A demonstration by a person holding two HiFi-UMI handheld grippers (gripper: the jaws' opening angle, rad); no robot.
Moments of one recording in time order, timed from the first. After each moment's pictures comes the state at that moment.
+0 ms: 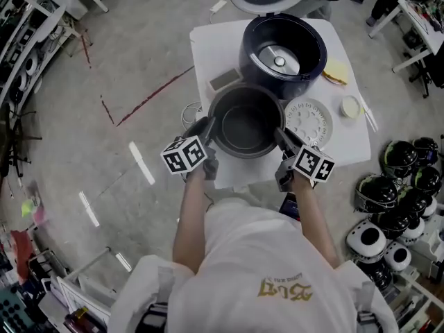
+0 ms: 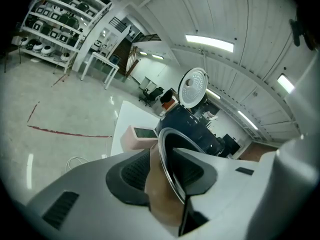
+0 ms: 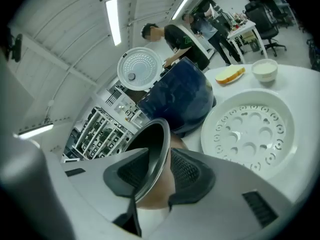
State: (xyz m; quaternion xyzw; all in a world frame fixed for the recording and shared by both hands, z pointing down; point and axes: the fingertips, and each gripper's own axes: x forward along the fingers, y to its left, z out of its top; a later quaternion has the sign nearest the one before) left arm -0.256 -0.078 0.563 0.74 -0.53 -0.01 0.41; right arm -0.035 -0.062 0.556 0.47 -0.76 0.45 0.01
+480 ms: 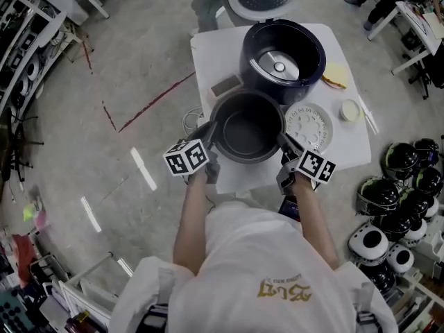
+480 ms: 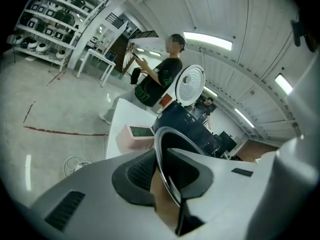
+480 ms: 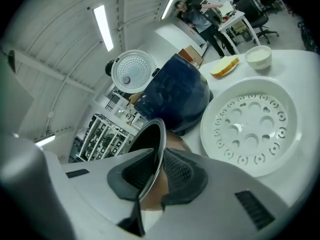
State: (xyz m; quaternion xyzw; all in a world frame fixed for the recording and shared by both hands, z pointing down) left arm -0.251 -0.082 0.562 0.75 -0.51 0.00 0.42; right arm -0.036 -0.065 0.557 0.46 -0.74 0.50 -0.03
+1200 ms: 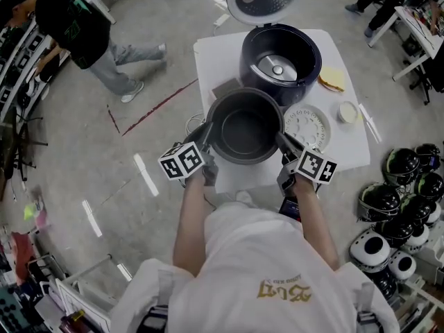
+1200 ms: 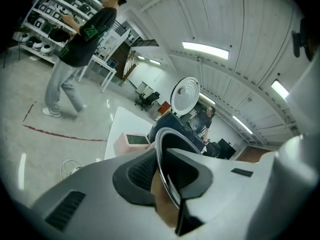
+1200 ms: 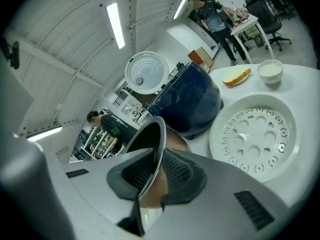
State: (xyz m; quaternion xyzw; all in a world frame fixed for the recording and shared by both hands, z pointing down) left arm -0.254 -0.068 0.533 0.75 -0.53 -0.05 0.40; right arm -0.038 -0.056 0.529 0.43 -0.77 0.46 -0.02
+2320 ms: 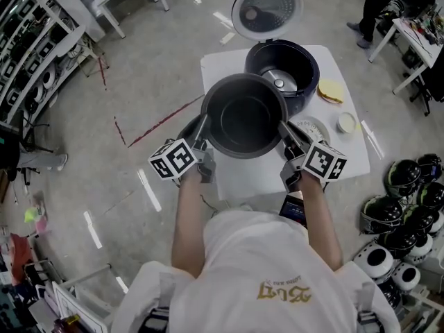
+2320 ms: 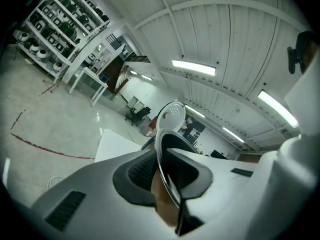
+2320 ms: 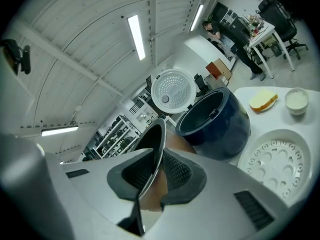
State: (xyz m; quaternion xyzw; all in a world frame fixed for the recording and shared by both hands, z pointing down) left arm -0.268 -0.080 0.433 0.78 -0.52 -0.13 0.34; right arm -0.050 -0.075 0.426 0.39 -0.83 0.39 -0.09
